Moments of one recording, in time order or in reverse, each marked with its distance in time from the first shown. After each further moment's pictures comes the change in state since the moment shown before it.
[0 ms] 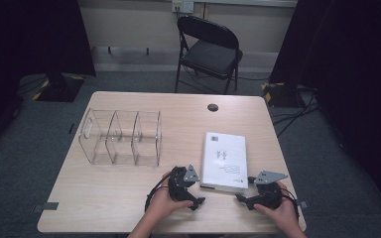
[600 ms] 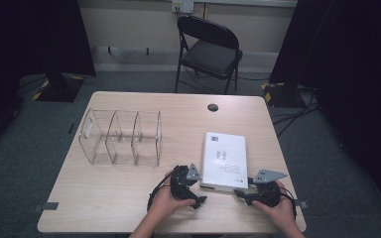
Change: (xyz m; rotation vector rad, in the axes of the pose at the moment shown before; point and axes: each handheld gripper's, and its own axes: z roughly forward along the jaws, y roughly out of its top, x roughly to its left) left arm 0.001 0.007 0.006 0.008 0.005 -0.013; right arm 0.000 0.004 0.003 -0.034 0.013 -0.007
